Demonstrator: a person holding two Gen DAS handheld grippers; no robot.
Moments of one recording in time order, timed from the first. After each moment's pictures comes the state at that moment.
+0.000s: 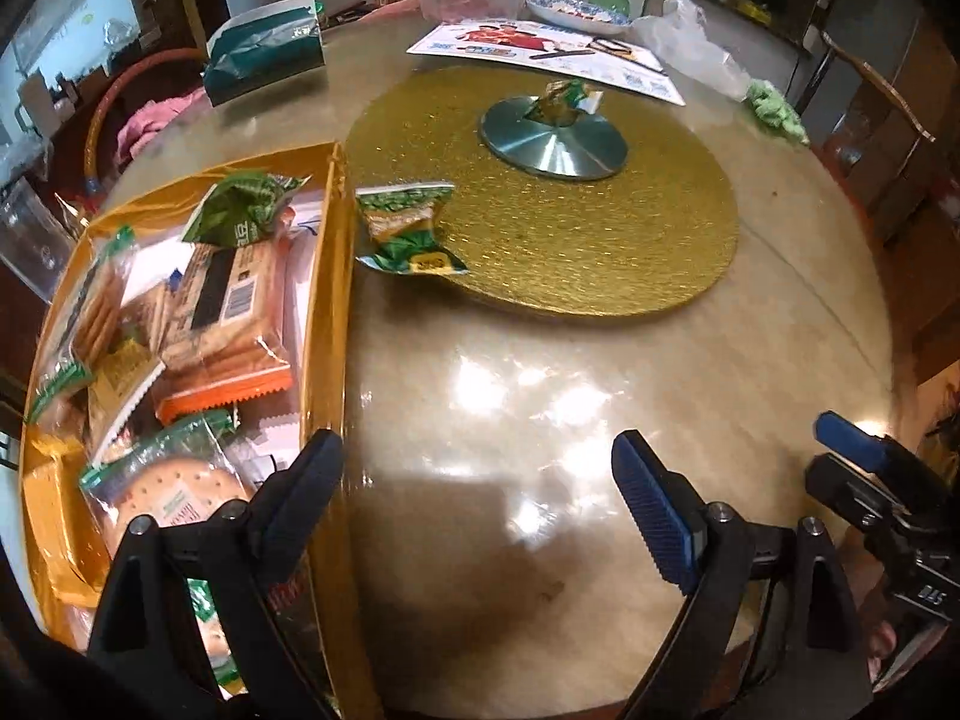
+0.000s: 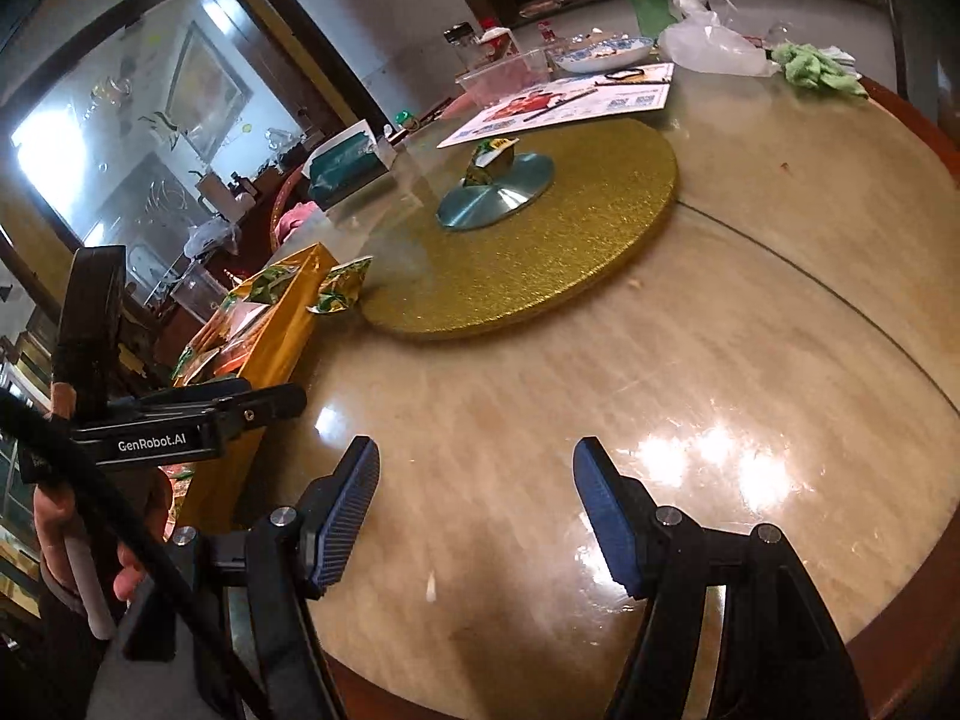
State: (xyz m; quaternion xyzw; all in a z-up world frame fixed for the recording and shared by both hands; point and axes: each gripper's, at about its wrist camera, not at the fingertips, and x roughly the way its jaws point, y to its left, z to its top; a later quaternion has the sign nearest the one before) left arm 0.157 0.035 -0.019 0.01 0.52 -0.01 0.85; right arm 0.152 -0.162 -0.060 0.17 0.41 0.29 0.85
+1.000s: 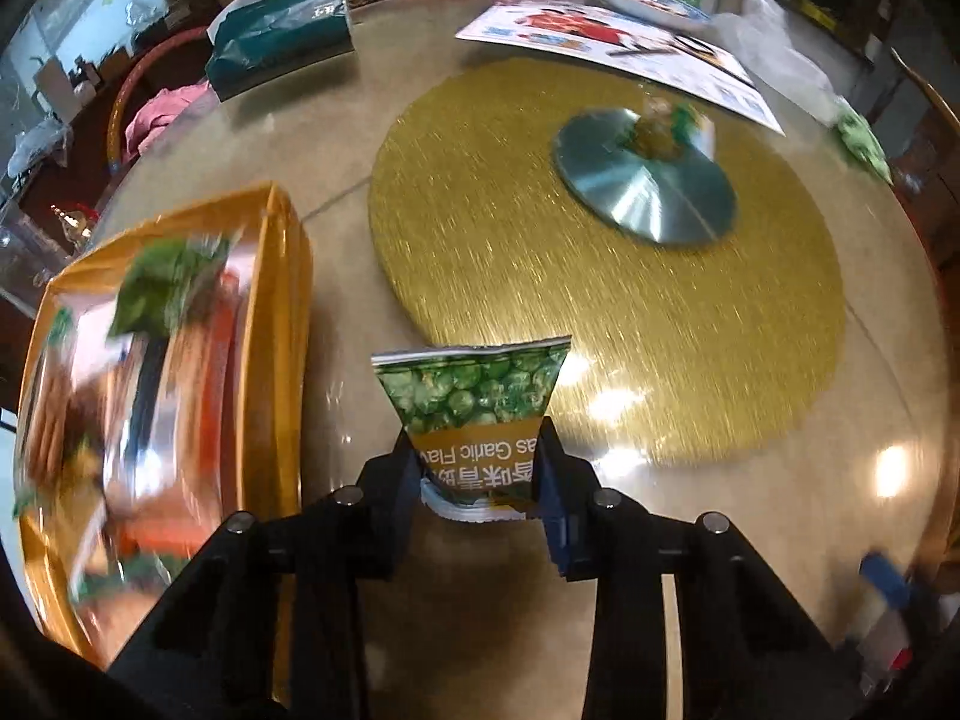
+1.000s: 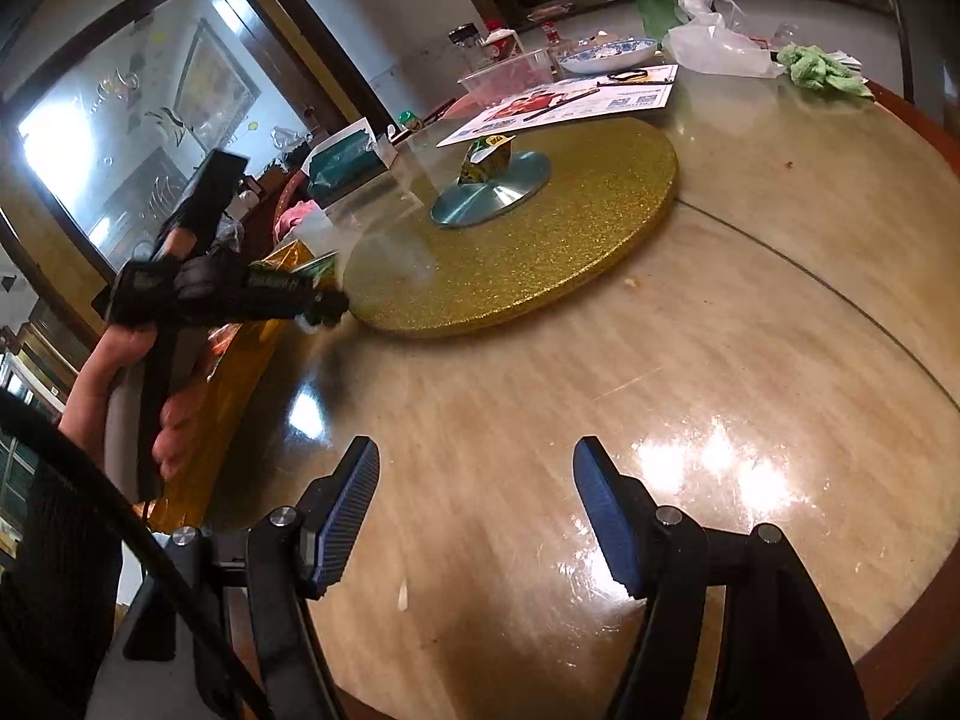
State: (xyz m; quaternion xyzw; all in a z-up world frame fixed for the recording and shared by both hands) left arm 0.225 0.047 -0.041 0.00 0.54 0.04 0.84; right arm 0.153 -0.164 -0.070 0.15 0.40 0.30 0.85
